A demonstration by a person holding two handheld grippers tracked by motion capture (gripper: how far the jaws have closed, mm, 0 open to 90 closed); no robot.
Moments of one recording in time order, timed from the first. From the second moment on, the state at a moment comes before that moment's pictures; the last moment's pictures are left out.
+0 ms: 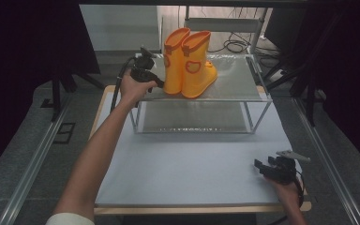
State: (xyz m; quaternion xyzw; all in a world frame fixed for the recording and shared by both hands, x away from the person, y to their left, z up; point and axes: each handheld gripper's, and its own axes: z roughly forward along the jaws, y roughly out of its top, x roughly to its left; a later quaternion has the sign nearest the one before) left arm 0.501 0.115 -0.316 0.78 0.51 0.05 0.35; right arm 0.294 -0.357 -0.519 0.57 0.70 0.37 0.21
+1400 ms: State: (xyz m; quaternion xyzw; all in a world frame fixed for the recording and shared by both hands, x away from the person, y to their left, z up) left arm 0.489 0.060 -0.308 0.81 0.47 0.00 0.36; right arm 0.294 -0.355 -0.519 0.57 0.70 0.36 0.22
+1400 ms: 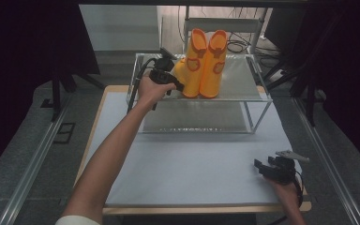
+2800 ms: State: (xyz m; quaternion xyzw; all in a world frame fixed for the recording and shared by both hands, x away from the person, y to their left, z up) left arm 0.467 0.090 -0.298 0.80 0.44 0.02 0.41; right arm 0.293 -0.355 -0.519 0.58 0.70 0.37 0.21
